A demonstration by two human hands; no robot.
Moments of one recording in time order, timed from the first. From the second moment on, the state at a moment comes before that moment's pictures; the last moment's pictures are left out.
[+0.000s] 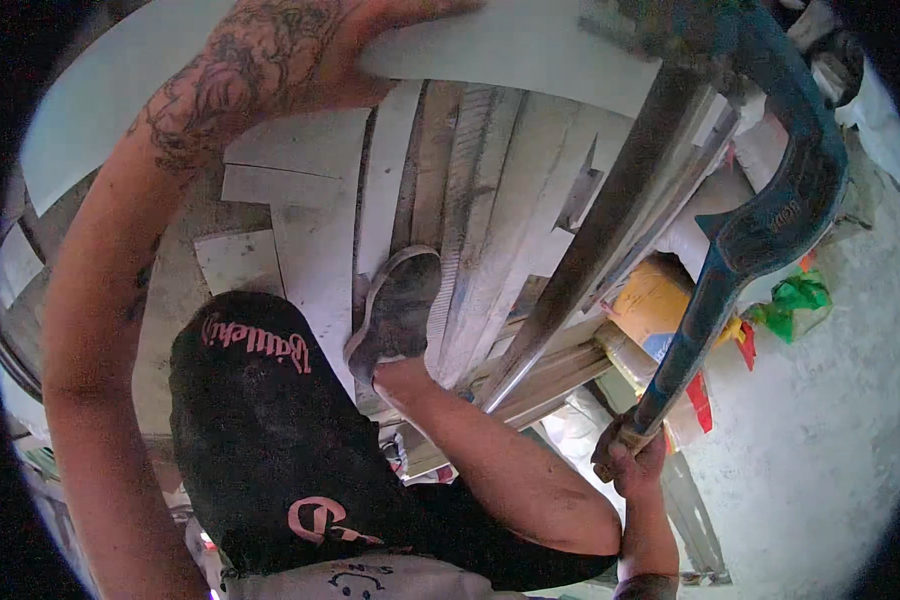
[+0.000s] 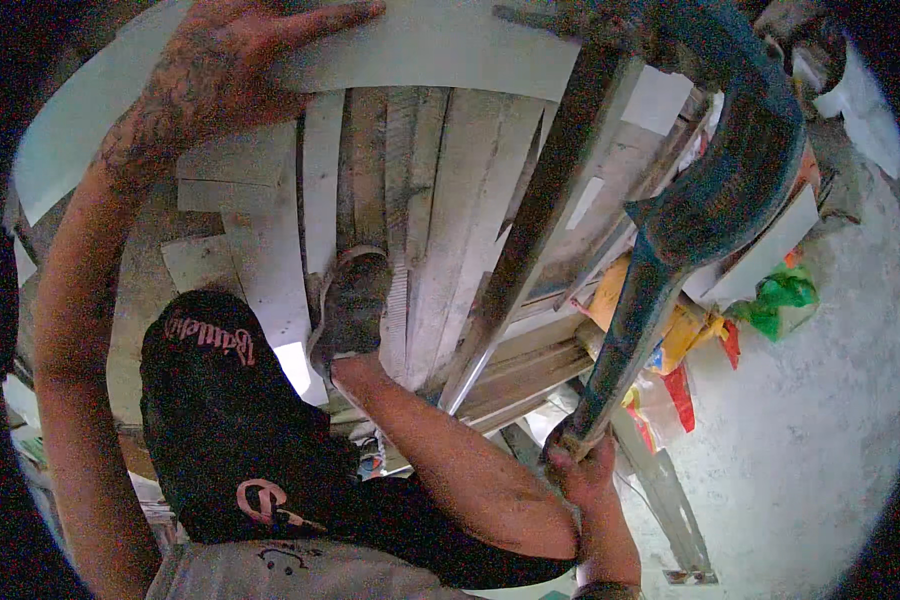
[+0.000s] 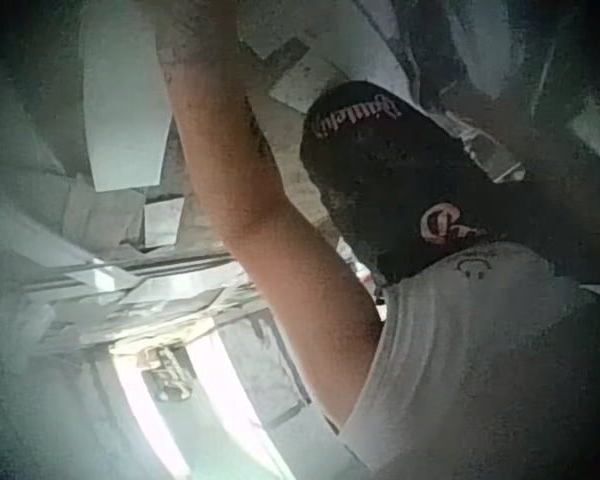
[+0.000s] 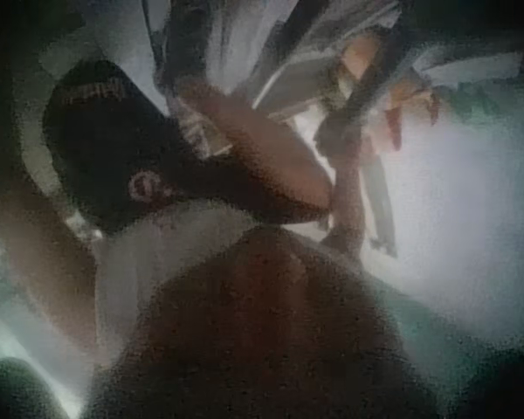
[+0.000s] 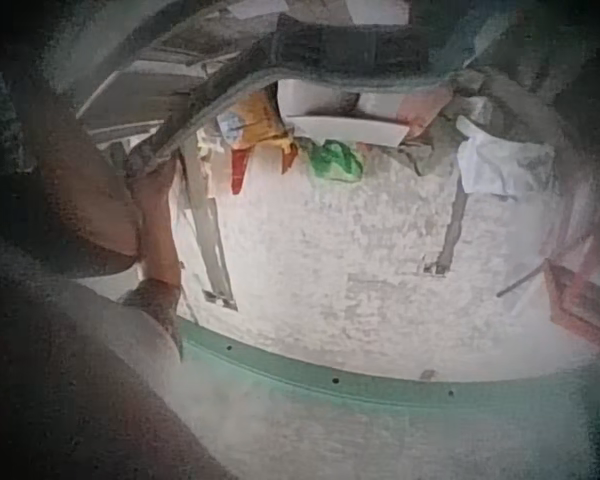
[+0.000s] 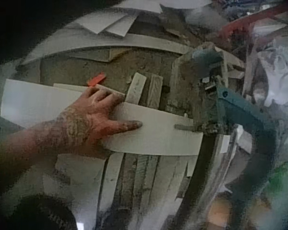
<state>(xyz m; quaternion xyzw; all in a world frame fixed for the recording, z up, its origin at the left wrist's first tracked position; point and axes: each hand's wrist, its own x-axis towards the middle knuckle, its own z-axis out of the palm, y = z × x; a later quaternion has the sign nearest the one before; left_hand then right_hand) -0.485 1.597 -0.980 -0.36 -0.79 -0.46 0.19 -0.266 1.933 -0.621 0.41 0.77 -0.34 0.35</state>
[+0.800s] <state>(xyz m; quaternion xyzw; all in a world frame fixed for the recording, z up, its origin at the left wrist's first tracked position) -0.487 1.599 -0.982 -0.38 -0.79 -0.45 0.18 -0.269 1.928 -0.621 0.41 0.78 -0.33 0.34</state>
